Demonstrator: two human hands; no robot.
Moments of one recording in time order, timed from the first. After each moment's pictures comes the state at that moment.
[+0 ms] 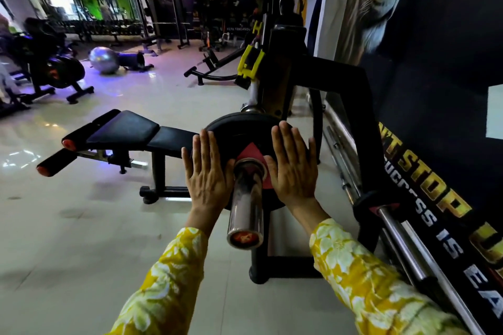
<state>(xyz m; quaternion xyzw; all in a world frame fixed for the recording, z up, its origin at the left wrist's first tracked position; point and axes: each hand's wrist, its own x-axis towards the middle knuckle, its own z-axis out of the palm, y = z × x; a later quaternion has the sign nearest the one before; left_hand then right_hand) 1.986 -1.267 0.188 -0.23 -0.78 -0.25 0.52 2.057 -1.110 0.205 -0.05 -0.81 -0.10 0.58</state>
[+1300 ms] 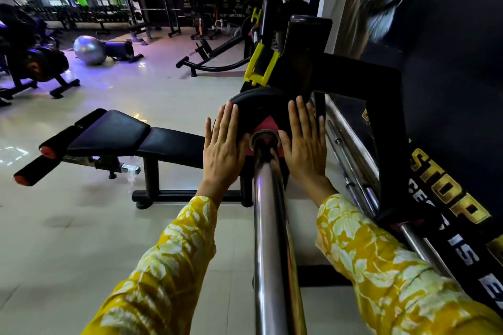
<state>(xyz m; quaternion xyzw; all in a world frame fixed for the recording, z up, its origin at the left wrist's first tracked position) 1.840 -1.207 0.211 -0.33 -0.79 -0.28 0.43 1.920 -1.053 0.225 -0.11 -0.87 -0.01 0.48</state>
